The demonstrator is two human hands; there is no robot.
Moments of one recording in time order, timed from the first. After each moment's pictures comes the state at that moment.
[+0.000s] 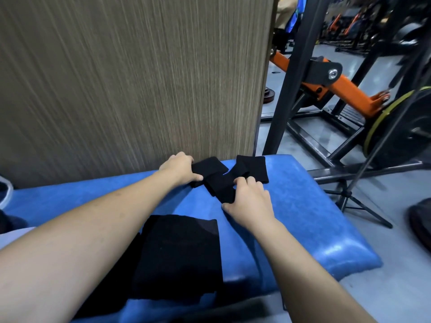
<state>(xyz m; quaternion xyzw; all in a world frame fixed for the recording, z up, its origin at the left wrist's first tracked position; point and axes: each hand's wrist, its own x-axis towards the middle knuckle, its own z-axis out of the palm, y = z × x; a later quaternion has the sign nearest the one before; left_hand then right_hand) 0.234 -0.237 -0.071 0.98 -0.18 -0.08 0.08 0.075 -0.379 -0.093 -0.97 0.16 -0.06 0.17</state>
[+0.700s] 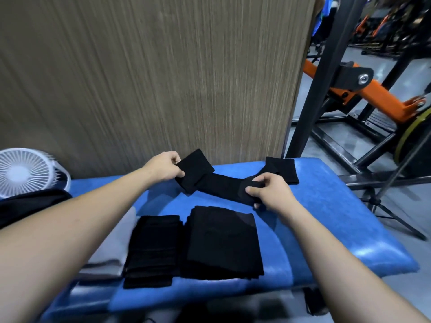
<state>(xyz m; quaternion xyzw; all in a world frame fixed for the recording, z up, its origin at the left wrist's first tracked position) 0.217 -0.110 -0.034 0.95 -0.08 -0.08 0.30 0.084 -0.363 -0.073 -0.79 0.20 -0.04 0.58</state>
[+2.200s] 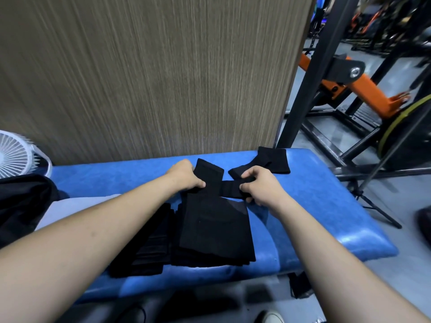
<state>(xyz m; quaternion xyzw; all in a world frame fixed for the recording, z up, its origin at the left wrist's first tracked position) 0.176 -0.165 -0.072 0.94 -0.07 -0.15 0.29 0.085 -0.363 -0.090 -0.83 0.19 -0.01 0.52</state>
